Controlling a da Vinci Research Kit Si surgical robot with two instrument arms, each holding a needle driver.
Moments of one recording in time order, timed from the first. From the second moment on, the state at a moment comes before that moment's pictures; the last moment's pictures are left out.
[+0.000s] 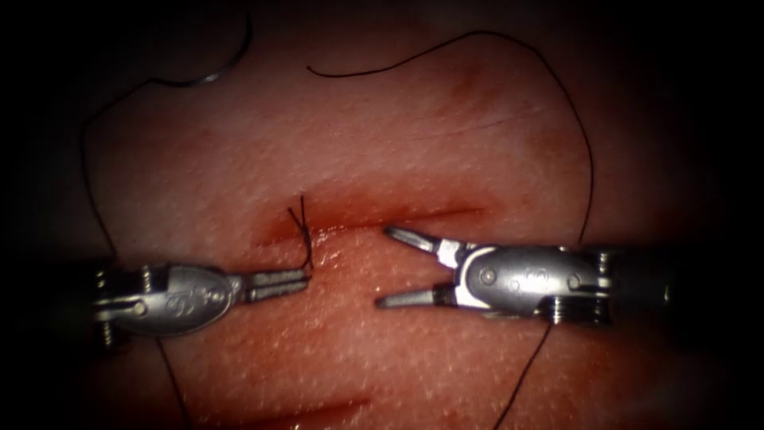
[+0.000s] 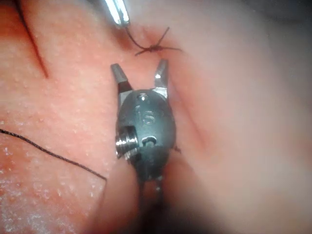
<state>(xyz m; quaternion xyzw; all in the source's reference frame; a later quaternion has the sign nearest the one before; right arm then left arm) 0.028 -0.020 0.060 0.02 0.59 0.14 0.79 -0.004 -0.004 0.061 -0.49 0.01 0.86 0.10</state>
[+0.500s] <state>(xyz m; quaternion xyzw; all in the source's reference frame) 0.034 -0.017 0.061 -0.02 0.61 0.12 0.79 -0.004 -0.003 0.062 -0.55 0.00 0.83 0.09</state>
